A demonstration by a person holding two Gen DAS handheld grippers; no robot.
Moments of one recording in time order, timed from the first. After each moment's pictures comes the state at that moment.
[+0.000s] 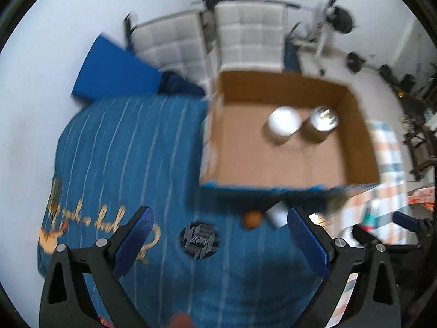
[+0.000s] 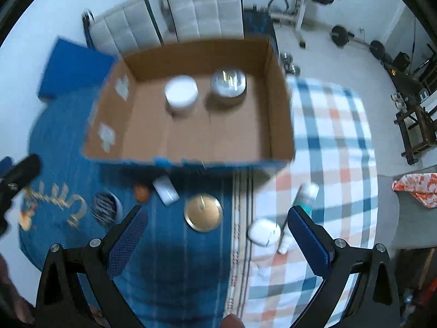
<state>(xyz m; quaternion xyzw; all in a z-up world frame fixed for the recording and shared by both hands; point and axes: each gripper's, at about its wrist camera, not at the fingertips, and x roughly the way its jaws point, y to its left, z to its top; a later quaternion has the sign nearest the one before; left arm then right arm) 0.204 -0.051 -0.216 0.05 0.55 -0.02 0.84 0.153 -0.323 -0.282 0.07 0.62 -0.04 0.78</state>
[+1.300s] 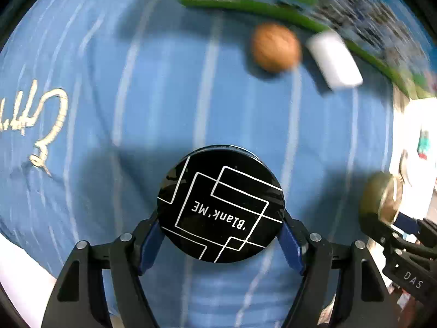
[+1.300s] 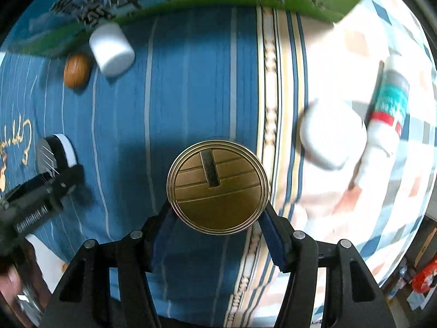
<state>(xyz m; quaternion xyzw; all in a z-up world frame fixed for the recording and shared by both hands) 0.111 -0.040 -0.461 0.00 0.74 -0.01 0.67 0.083 -0.316 -0.472 0.08 0.77 -0.01 0.63</state>
